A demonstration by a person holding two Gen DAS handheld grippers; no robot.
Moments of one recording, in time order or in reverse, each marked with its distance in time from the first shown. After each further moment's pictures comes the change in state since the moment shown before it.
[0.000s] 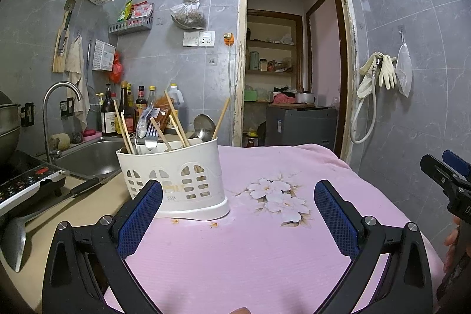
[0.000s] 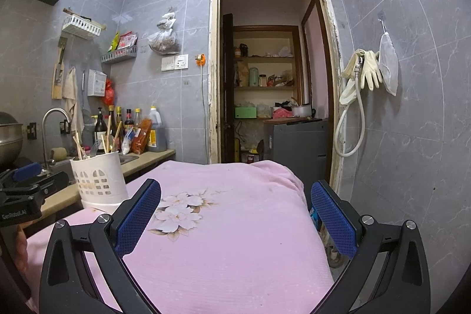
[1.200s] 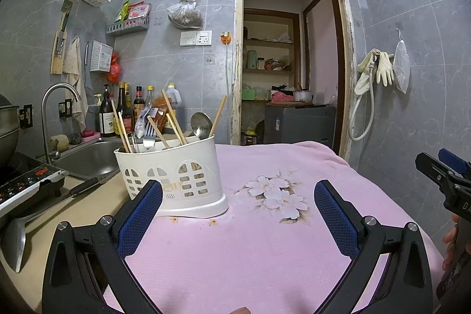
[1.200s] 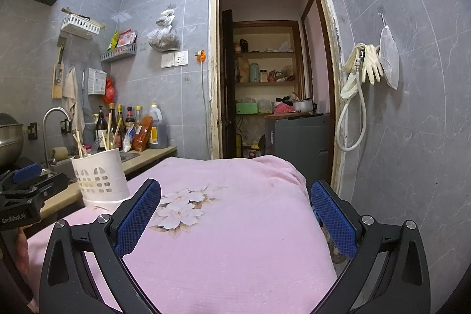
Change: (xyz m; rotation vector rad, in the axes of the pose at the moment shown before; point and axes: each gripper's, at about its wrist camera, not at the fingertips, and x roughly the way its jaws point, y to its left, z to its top) left arm 0.001 -0.003 -0.001 0.011 0.005 -0.007; right arm 0.000 0.004 -0.004 0.010 0.011 0.005
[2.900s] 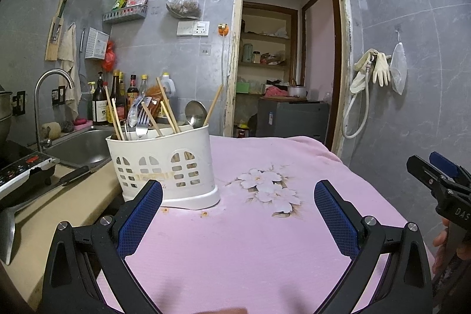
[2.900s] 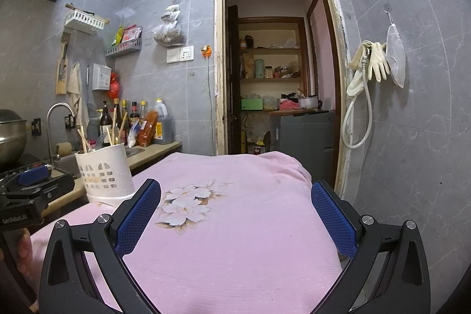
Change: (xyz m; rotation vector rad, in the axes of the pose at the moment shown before) left arm 0.002 0.007 -0.008 -0.034 0.036 -0.043; right arm -0.002 0.025 -0.009 -0.004 0.021 0.013
